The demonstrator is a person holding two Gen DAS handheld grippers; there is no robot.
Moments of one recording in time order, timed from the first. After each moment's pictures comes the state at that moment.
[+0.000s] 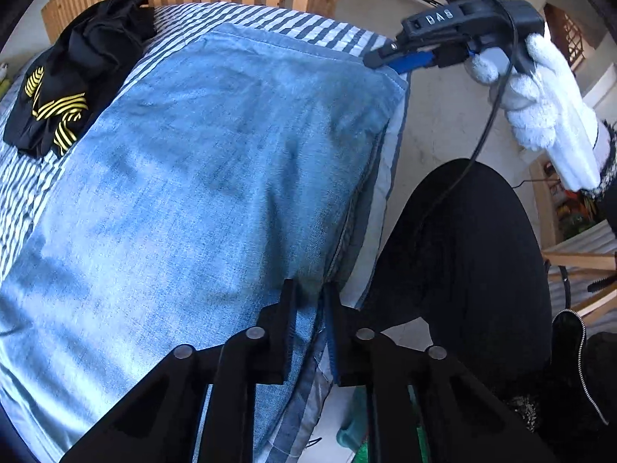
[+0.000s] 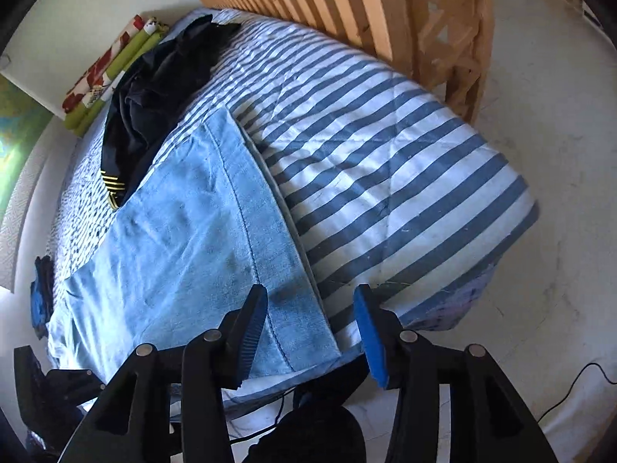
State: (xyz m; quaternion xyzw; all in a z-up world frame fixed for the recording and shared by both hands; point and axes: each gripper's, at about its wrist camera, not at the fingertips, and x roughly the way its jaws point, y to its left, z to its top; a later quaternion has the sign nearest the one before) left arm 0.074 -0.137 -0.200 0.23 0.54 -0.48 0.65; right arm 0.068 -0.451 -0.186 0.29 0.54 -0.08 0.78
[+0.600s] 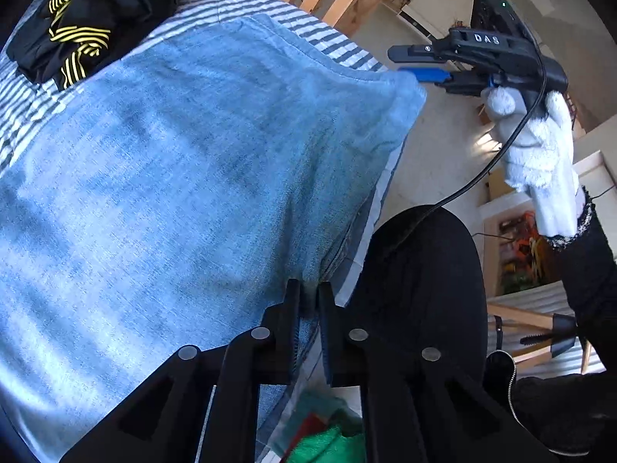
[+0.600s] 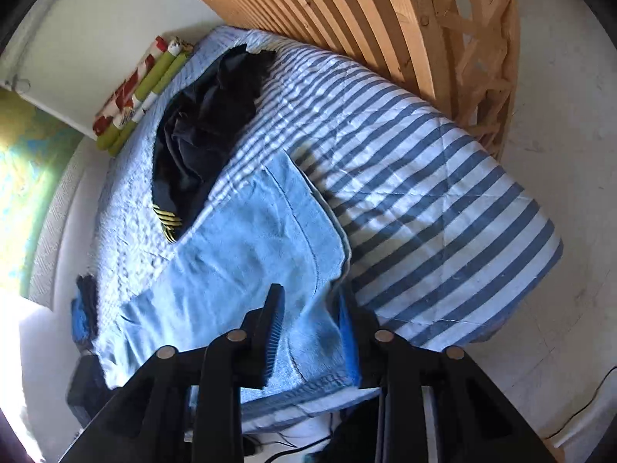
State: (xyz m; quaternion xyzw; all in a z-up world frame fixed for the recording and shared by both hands) left arm 0.102 -0.108 -0.197 0.09 0.61 -0.49 0.62; right arm 0.087 -0.447 -0.147 0.32 0.52 -0.05 0.79
